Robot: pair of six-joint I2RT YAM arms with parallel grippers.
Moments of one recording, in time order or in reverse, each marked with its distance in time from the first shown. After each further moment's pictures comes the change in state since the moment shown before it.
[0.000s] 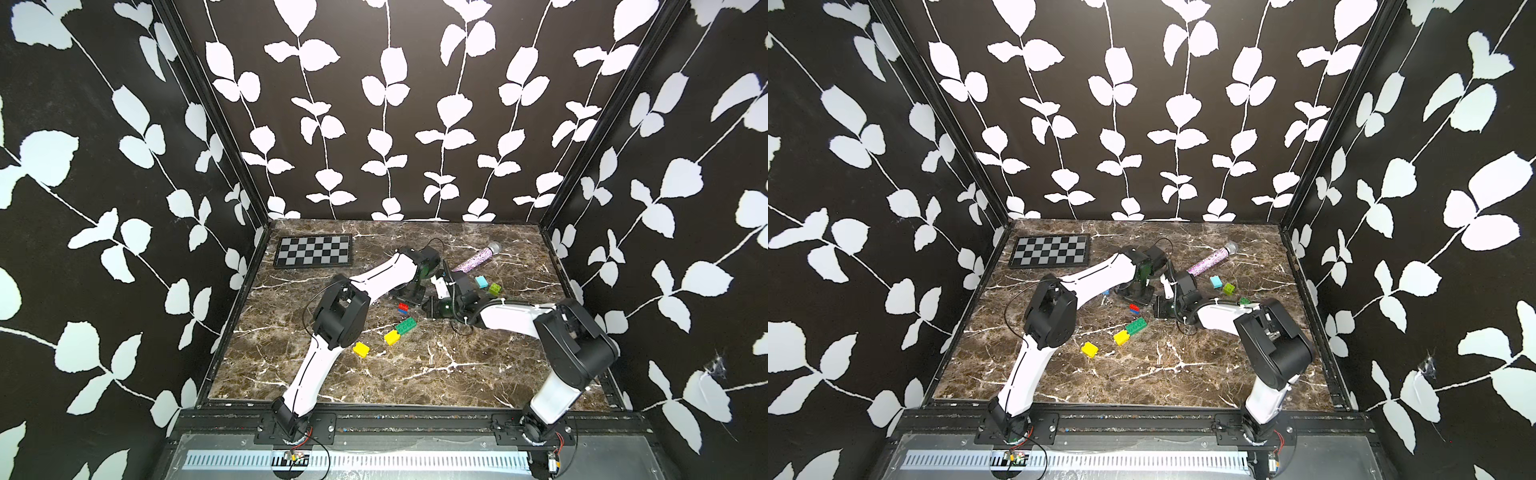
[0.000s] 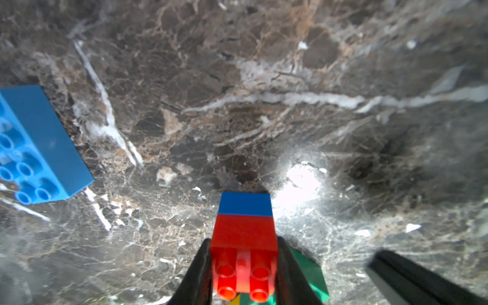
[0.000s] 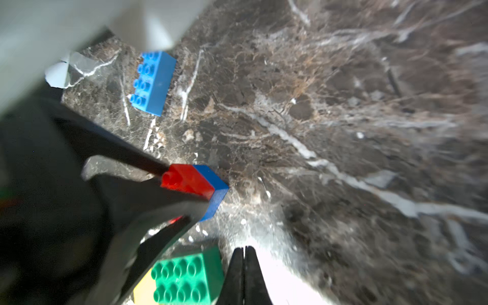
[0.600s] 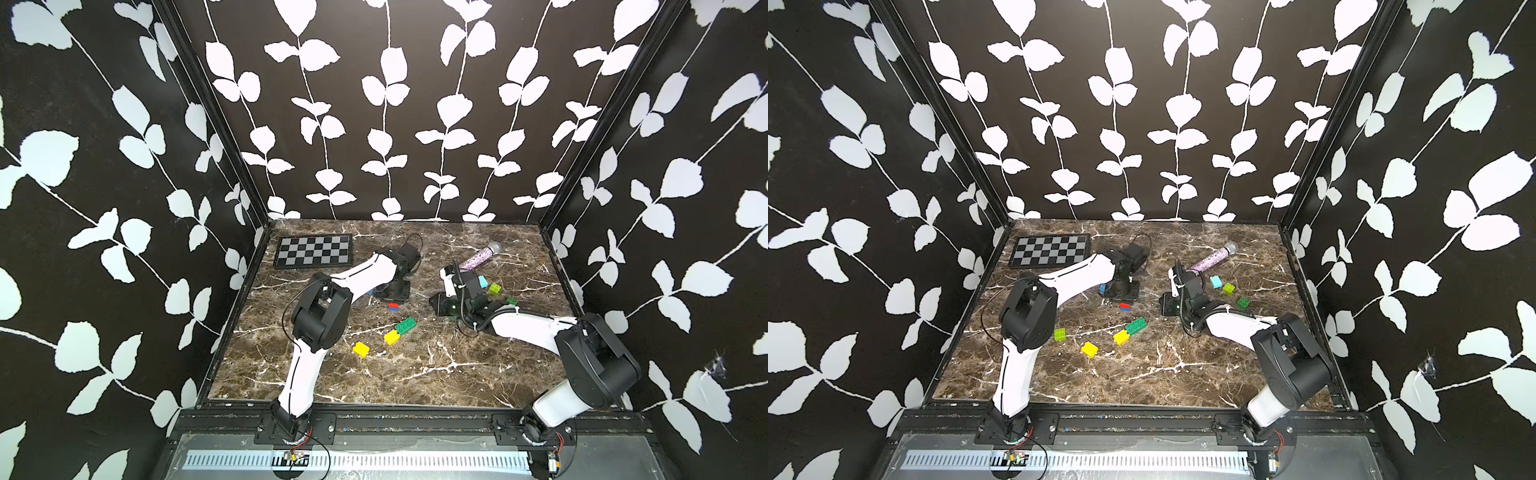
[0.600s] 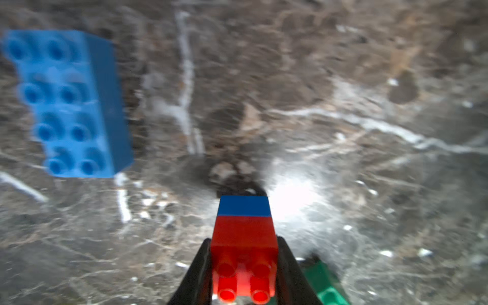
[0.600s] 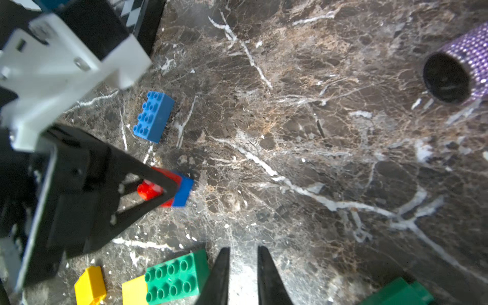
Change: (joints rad) left arm 0.104 -0.140 -0.218 0.156 0.018 -0.129; right arm 0.000 -0.120 -0.055 0.014 0.144 -0.023
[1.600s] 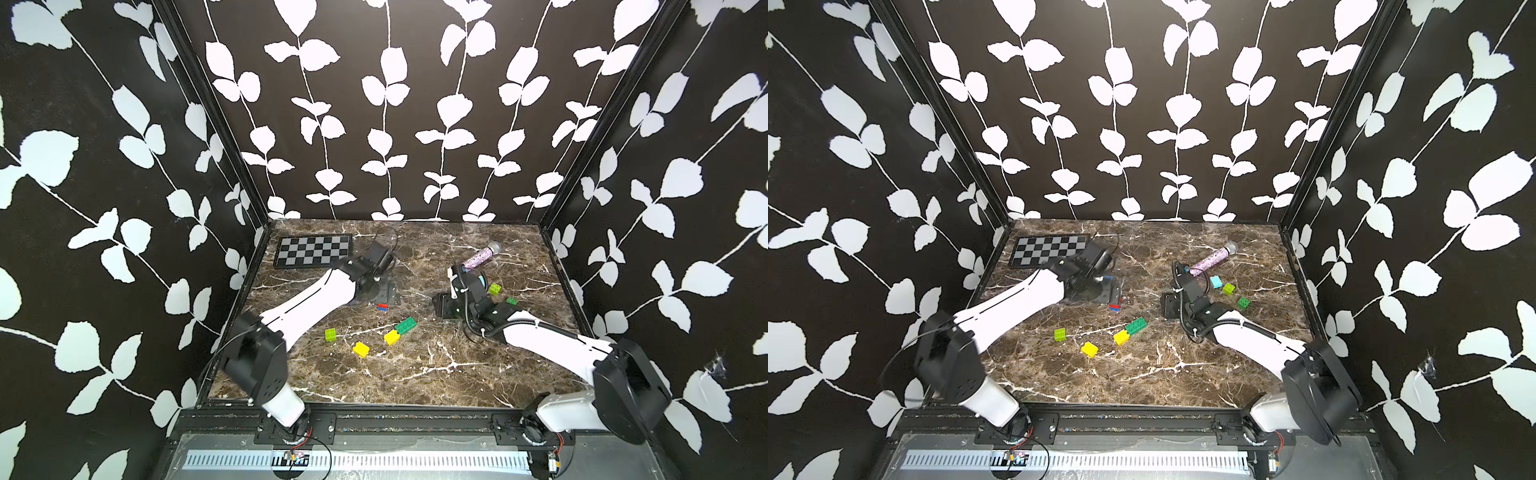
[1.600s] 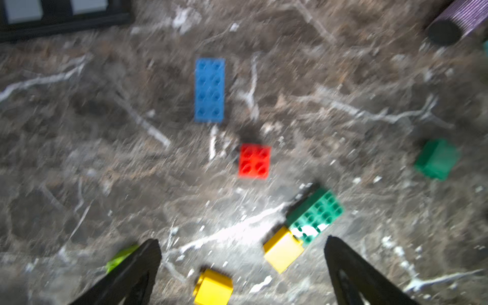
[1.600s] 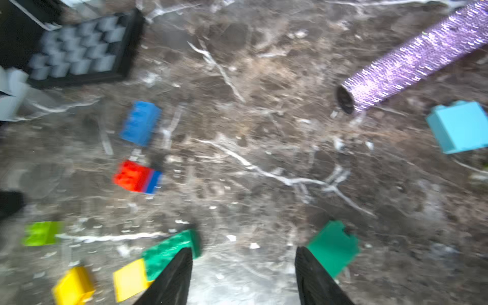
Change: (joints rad) left arm 0.021 -0.591 -0.465 0.163 -0.078 0.041; right arm 0.122 -0.196 0.069 -0.282 0.224 0.029
